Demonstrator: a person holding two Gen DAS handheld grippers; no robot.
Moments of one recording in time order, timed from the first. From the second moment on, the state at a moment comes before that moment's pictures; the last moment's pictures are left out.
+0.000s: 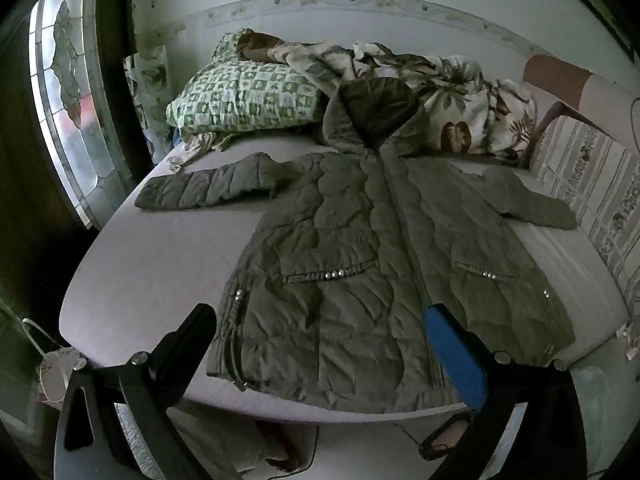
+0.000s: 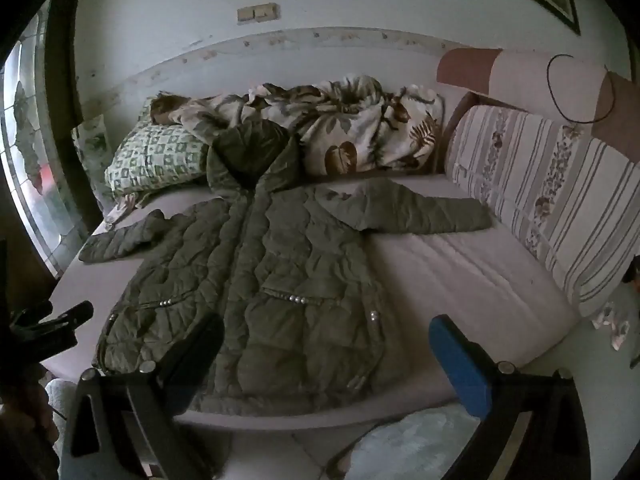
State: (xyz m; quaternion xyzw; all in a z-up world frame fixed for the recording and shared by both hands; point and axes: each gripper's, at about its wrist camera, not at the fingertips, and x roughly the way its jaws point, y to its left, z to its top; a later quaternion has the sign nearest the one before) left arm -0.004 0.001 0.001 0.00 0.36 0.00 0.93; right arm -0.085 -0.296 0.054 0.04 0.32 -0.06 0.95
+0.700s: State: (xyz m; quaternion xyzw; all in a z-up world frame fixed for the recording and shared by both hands) left arm -0.022 0.005 0.010 0.01 0.37 -0.01 0.93; right arm -0.081 -0.291 0.036 0.03 0.35 -0.06 0.94
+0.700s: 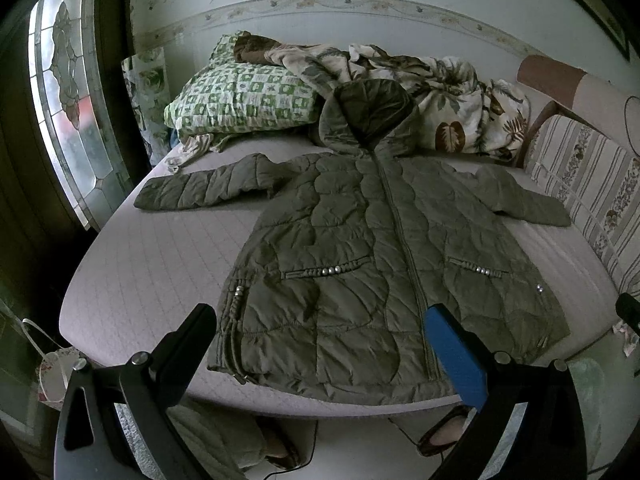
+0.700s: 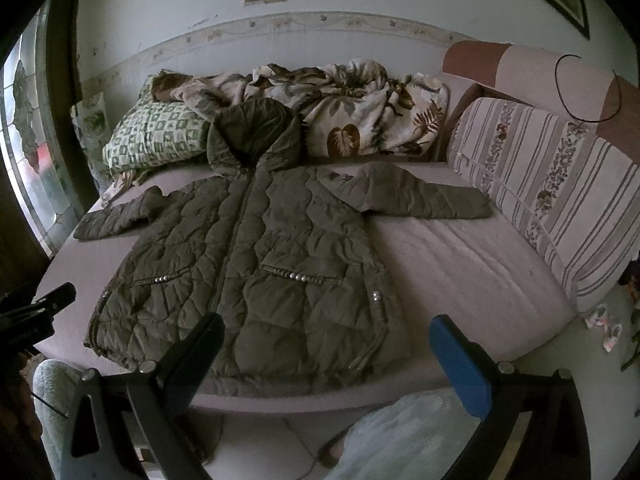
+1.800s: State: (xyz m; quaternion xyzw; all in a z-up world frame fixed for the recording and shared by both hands) left arm -0.006 0.006 0.000 0.02 0.35 0.00 0.94; right arm -0.067 -0.279 0.025 0.02 0.36 -0.06 0.93
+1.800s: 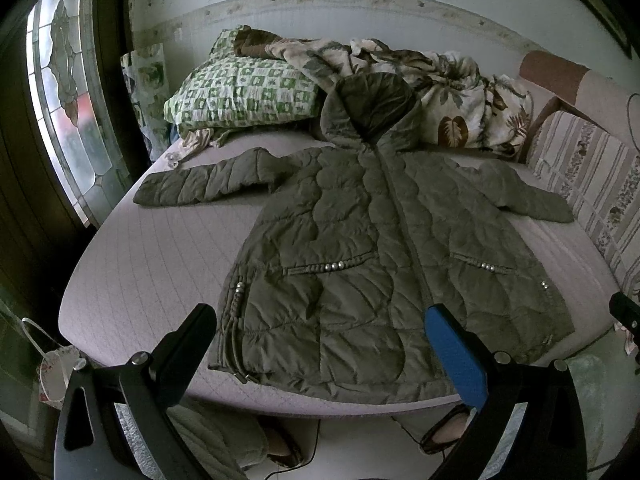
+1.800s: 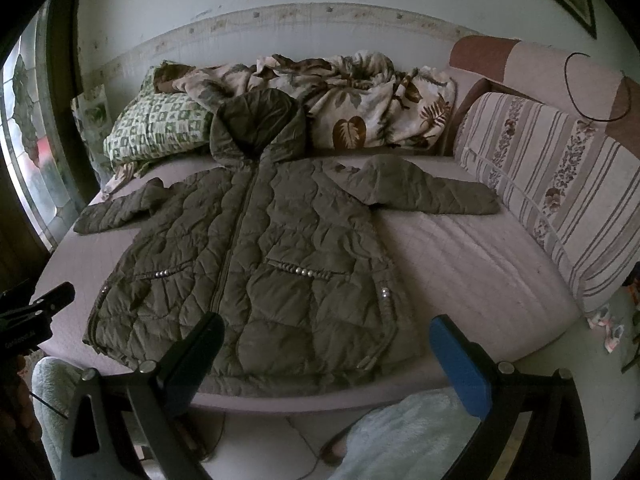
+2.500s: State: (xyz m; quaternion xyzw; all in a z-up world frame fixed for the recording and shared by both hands) left arm 0.020 0.038 -0.021 0.02 0.42 0.03 0.91; right arm -0.028 -0.261 0.006 0.01 0.39 -0.04 0.92
